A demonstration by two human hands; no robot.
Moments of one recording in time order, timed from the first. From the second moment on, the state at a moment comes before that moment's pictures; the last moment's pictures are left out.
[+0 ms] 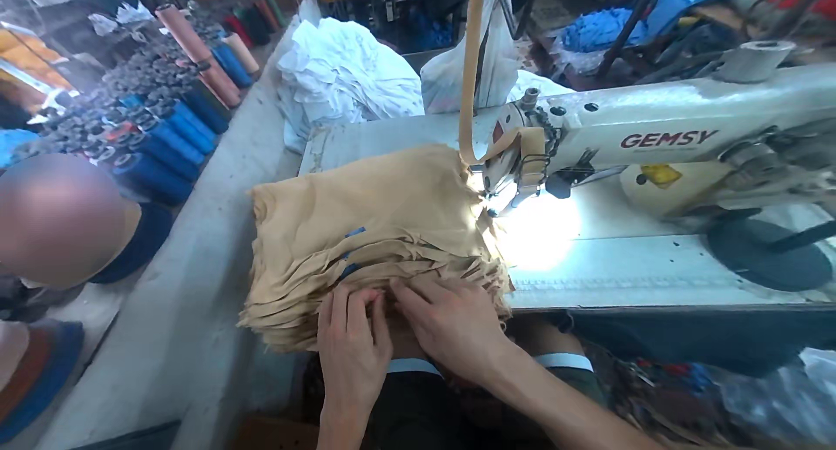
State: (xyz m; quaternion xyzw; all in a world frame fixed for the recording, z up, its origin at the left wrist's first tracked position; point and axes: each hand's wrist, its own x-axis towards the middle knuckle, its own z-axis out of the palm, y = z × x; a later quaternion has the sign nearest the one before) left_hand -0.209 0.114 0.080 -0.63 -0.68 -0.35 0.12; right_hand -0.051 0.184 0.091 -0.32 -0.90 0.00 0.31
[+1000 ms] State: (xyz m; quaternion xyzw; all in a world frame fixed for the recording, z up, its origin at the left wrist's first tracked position) left_hand -0.206 0.111 0.084 -0.63 -0.70 -0.35 0.05; right_hand -0.062 0.245 0.065 -0.36 -0.85 0.13 0.37
